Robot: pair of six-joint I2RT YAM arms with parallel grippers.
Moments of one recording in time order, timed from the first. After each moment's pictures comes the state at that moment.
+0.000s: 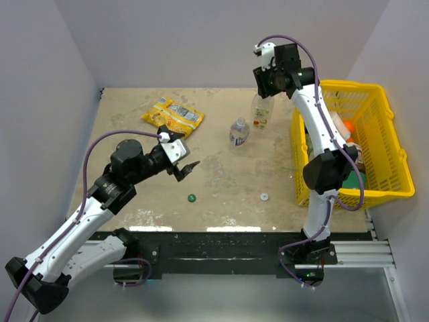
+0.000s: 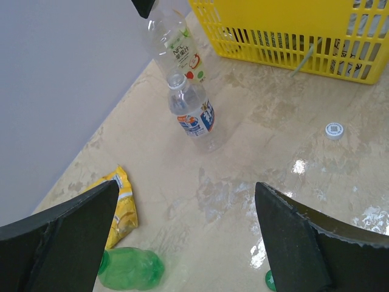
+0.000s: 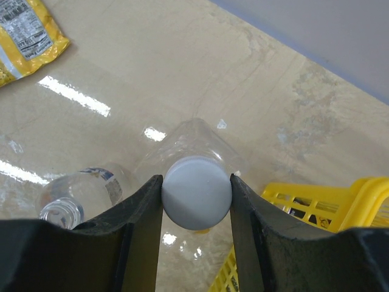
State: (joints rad) left arm -0.60 0.84 0.87 -0.17 0.32 0.40; right arm 0.26 2.03 2.25 -0.90 -0.02 -0.22
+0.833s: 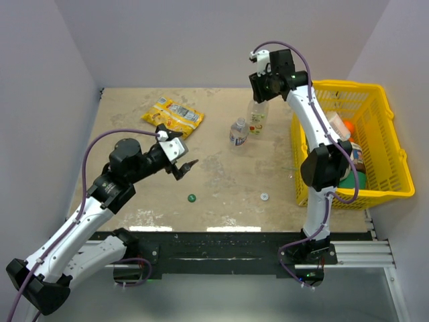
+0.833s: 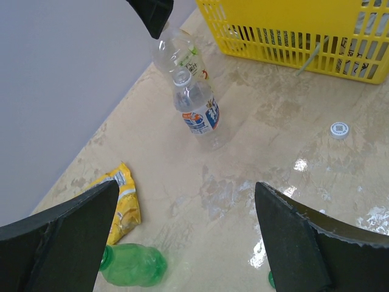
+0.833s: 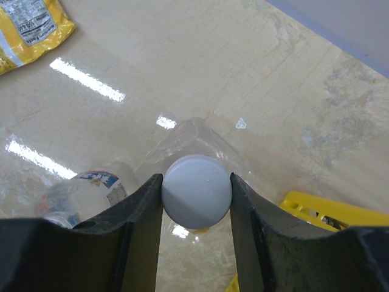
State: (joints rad) left arm -0.57 0.84 0.87 -0.17 0.34 0.40; right arm 0.26 2.07 2.20 -0.86 -0.07 -0.22
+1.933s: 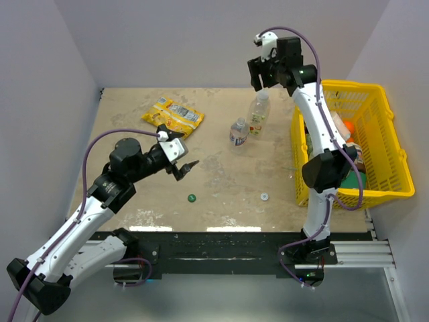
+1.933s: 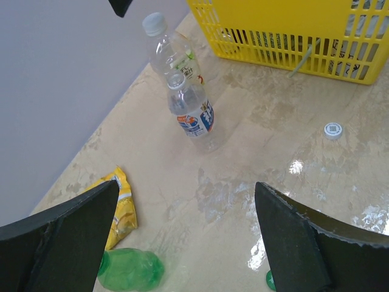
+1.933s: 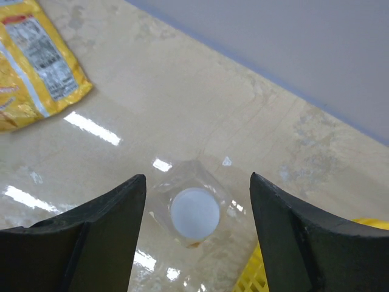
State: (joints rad) left arm -0.56 0.84 0.87 -0.16 0.37 0.40; right arm 0.26 2.06 2.31 -0.82 -0.08 -0.21
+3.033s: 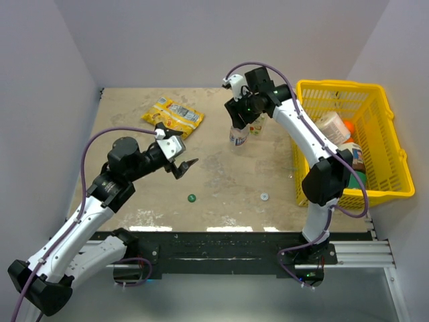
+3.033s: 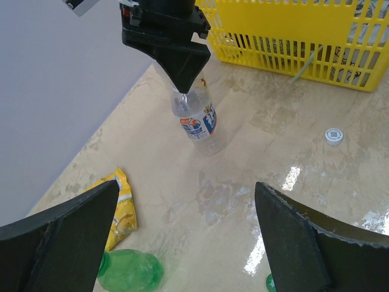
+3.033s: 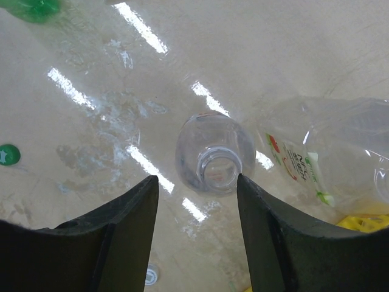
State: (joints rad) left arm -0.53 0.84 0.86 -0.14 0.40 0.38; right arm 0.45 1.90 1.96 -0.93 -0.17 -0.27
